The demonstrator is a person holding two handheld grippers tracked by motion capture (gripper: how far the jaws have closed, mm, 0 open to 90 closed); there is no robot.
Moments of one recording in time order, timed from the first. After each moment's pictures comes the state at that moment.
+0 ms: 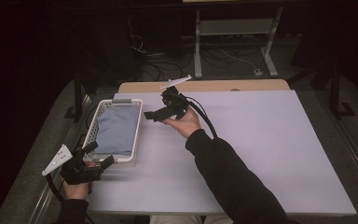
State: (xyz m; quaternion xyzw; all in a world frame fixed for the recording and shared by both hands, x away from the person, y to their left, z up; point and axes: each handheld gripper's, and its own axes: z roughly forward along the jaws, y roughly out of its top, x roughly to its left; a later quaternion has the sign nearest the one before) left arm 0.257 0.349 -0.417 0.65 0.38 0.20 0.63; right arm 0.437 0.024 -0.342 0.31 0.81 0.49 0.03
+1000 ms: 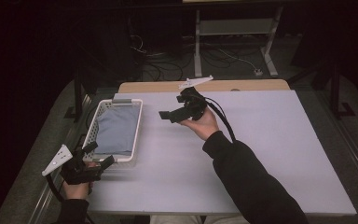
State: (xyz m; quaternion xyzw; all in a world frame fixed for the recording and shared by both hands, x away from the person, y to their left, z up) left arm 0.257 0.349 -0.417 0.65 0.38 0.20 0.62; right arm 0.417 -0.026 -0.329 0.30 0.80 0.52 0.05
